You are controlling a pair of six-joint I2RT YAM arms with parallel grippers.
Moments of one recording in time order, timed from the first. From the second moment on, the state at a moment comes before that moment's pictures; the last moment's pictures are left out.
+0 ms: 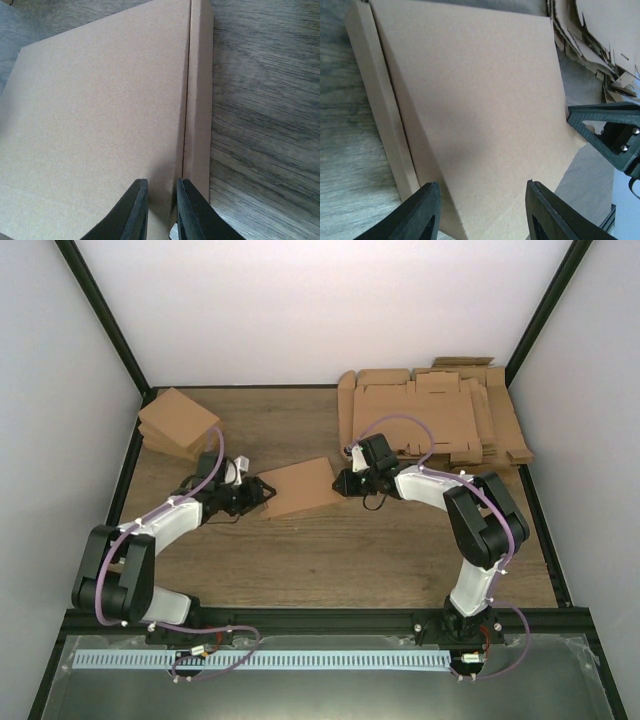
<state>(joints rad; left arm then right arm) -0.24 1.41 0.68 -0.13 0.56 -0.66 0.51 1.78 1.01 -0.13 -0.40 0.40</state>
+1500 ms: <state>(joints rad) -0.26 1.37 0.74 -0.38 0.39 -0.57 0.51 1.76 1.01 -0.16 -0.30 0.34</state>
